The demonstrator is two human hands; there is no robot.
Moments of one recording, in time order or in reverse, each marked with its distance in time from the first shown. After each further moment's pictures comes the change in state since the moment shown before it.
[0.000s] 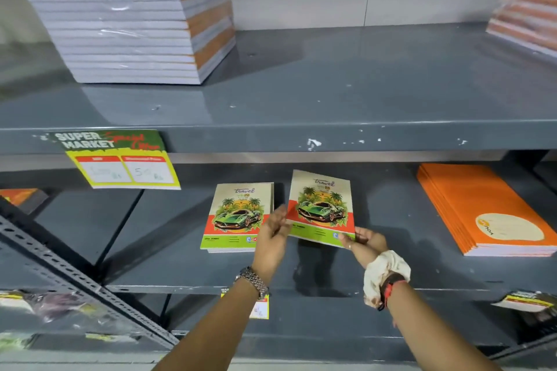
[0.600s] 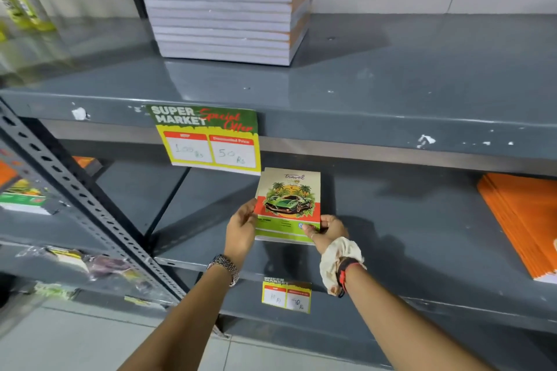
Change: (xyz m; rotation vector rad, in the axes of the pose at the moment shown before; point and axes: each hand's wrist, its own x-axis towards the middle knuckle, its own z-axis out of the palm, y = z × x) left_hand 0.018 -0.018 -0.136 0.088 0.250 -0.064; right_hand -0.016 0.002 0.154 -0.257 -0.159 -0.056
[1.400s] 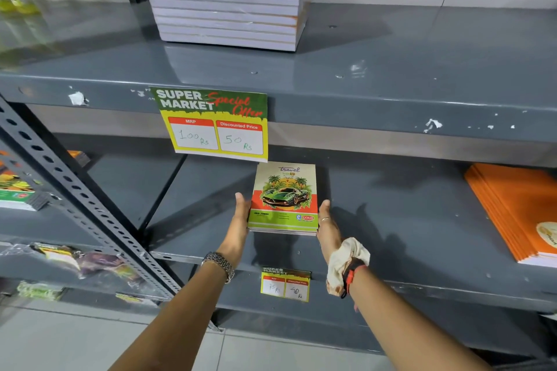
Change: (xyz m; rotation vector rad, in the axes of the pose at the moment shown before) left_hand -0.005 -0.007 -0.007 -0.099 -0.242 -0.142; right_hand -0.015 0.003 0.006 0.345 -0.165 0.175
